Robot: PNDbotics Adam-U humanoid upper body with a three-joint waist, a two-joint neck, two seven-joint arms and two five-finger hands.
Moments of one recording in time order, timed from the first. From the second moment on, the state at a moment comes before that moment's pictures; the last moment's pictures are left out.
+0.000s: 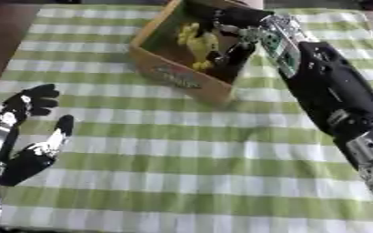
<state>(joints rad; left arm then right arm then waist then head) -0.27 0.28 -0.15 -1.82 -0.40 -0.05 -0.08 -1.10 -0.38 0.17 -0.81 1.07 -0.48 0.31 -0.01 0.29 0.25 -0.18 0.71</state>
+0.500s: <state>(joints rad) -0.27 0.28 -0.15 -1.82 -0.40 -0.05 -0.08 -1.10 -0.38 0.14 -0.76 1.17 -0.48 0.23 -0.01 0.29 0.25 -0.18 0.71</state>
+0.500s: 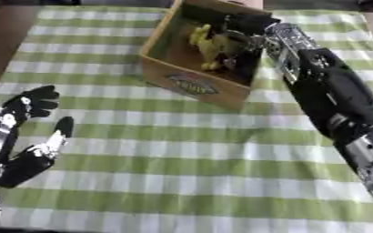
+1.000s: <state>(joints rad) -0.26 0.28 -0.15 -1.82 -0.40 -0.05 -0.08 -1.10 -0.39 0.16 -0.86 1.23 -0.41 0.16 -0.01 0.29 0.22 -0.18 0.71</state>
